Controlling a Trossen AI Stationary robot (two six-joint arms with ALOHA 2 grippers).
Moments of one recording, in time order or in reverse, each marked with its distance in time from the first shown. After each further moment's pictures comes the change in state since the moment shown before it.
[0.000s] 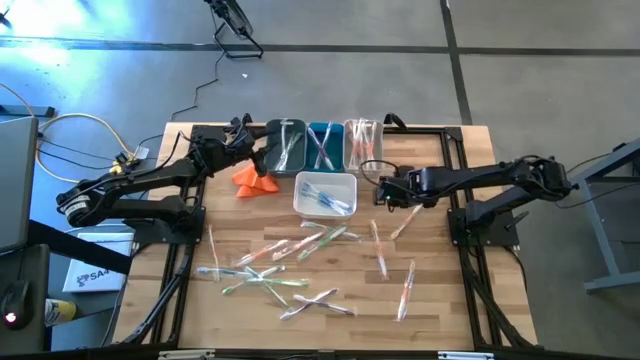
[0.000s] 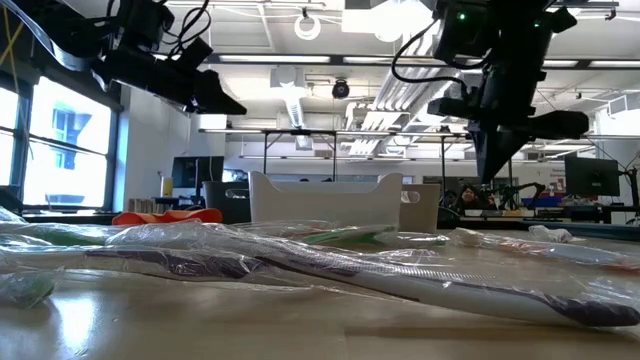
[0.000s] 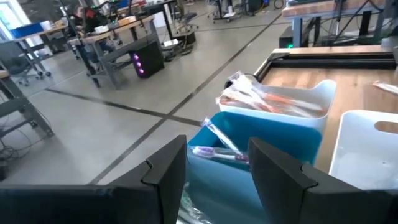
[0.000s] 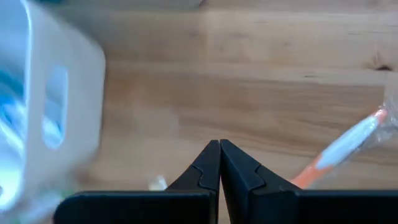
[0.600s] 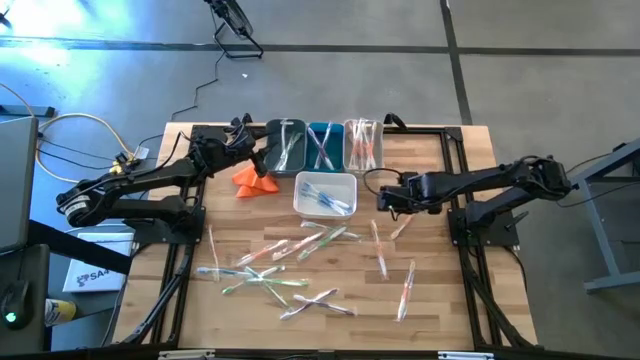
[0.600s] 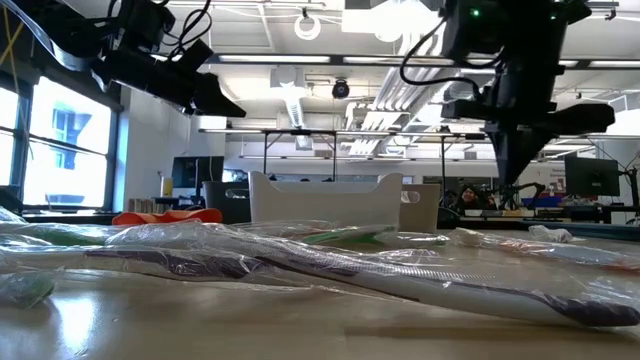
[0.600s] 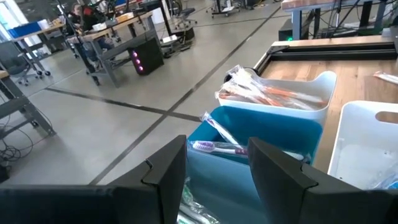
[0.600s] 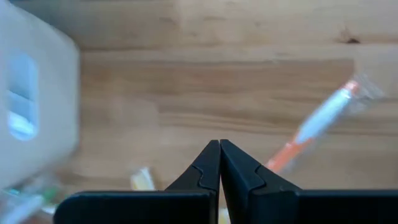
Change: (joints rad) left arm 0.000 0.000 0.000 -0.021 -0.003 0.023; right arm 0.066 0.000 0.000 -0.101 0.007 0.110
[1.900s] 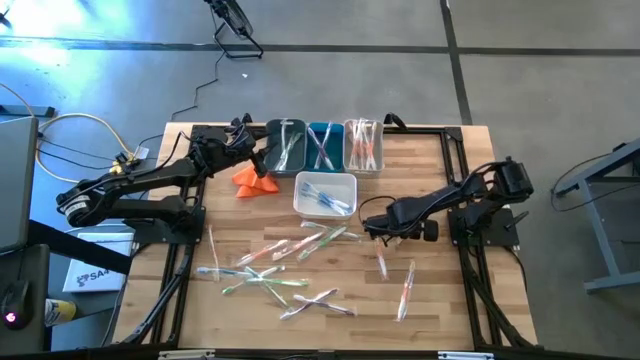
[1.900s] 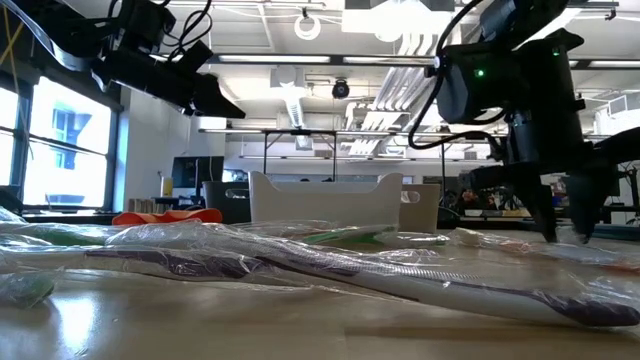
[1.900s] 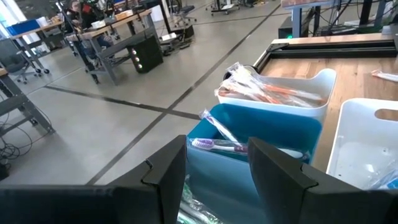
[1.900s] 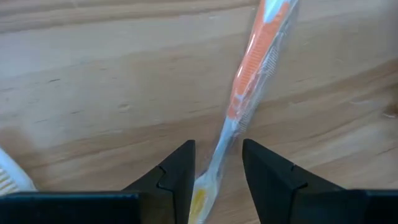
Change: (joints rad) left arm 0.000 0.000 0.000 -0.009 -0.001 -0.001; right arm 0.162 0.335 0.006 -0.031 -0.207 0.357
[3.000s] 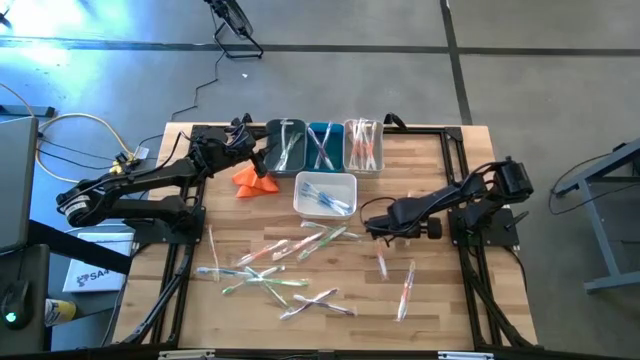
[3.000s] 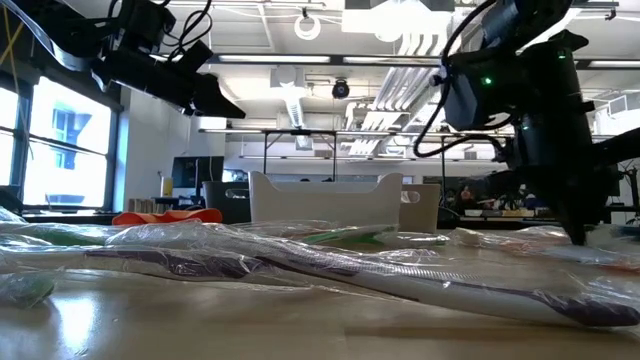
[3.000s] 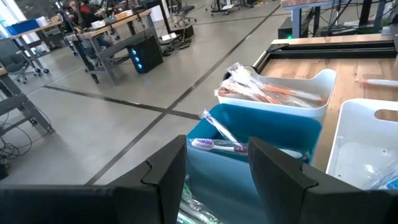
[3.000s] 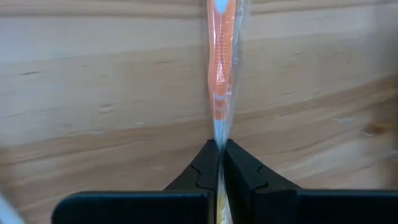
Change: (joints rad) left arm 0.000 0.000 0.000 0.000 0.001 -0.003; right arm 0.001 -0.007 -0.008 -0.047 0.014 -0.082
